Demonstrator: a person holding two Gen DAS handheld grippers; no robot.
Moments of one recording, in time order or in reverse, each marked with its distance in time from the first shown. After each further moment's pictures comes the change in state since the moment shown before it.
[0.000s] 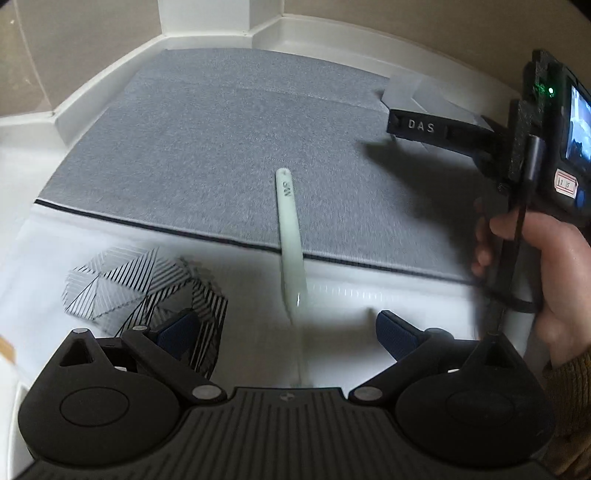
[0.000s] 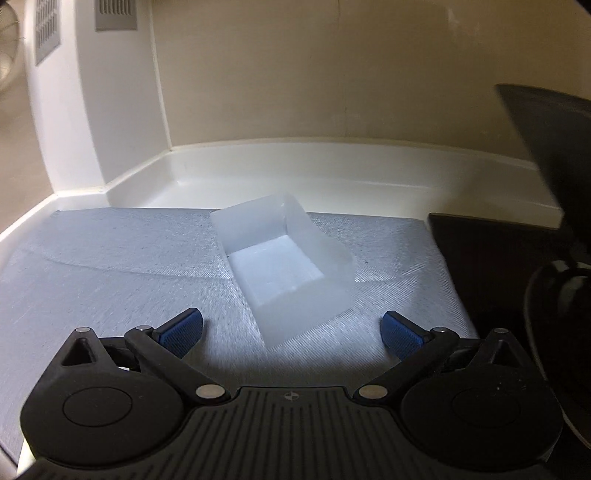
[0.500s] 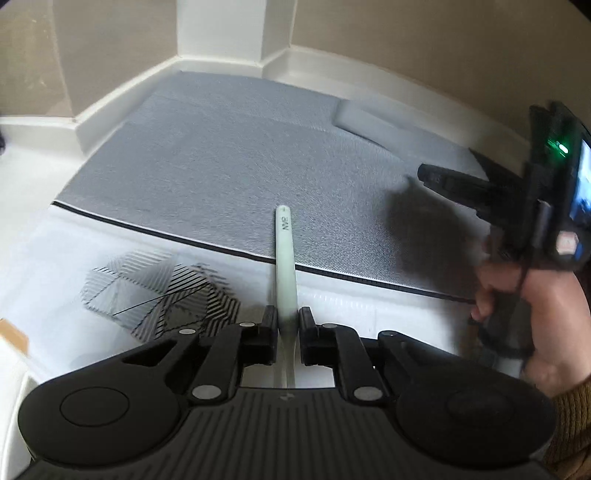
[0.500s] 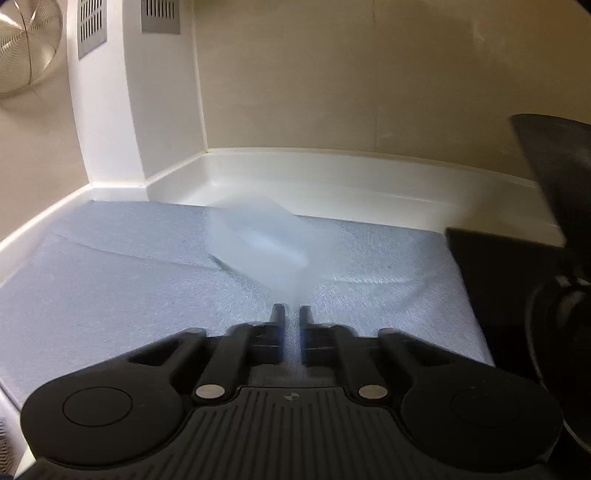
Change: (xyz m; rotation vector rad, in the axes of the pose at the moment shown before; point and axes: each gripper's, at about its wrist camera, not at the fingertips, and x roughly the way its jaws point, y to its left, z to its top) left arm -0.036 0.019 -0.017 -0.041 -0.103 -0.044; right arm -0.056 0.010 -0.014 -0.061 -0.065 0.084
